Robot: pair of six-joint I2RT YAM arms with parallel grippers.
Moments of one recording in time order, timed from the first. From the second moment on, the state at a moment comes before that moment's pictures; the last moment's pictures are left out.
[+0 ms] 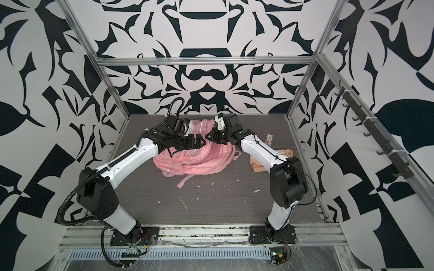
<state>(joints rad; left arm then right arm) -0.60 1.62 1.41 -0.62 0.26 -0.49 0.47 1.74 1.39 -0.30 -0.50 0.69</state>
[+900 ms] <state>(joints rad) -0.82 1.76 1.50 -0.64 -0.26 -0.33 0.47 1.76 1.41 -0.28 -0.54 0.81</state>
